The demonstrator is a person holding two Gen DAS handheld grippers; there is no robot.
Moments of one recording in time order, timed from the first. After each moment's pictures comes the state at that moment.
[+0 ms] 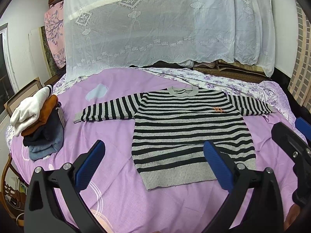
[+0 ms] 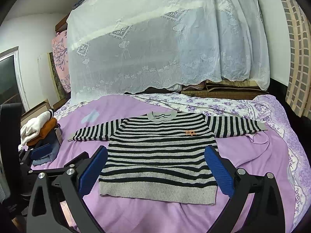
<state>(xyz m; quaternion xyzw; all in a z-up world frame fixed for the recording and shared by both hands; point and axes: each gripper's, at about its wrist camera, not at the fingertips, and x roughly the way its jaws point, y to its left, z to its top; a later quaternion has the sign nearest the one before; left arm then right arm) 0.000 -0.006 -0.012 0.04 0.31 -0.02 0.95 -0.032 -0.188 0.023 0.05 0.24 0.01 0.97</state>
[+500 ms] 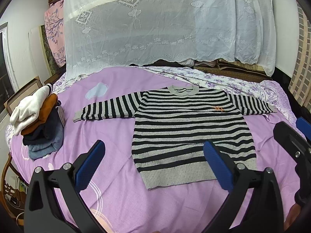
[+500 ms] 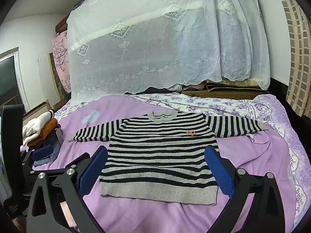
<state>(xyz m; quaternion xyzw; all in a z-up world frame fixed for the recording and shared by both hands) 0.004 -0.003 -0.017 0.03 0.31 -0.02 0.95 -0.033 -0.187 0.024 0.05 0.24 0.01 0.97</state>
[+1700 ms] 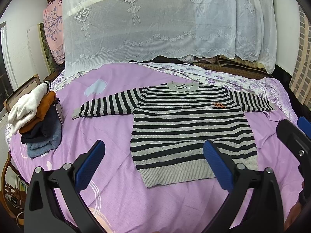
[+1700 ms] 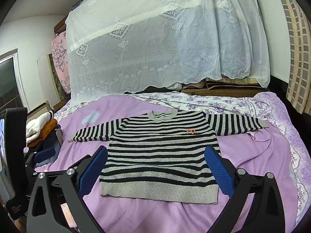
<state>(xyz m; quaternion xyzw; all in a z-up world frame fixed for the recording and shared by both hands) 0.007 -0.005 -0.026 0.04 0.32 -0.02 0.95 -0.033 -0.187 0.022 0.06 0.24 0.01 0.97</state>
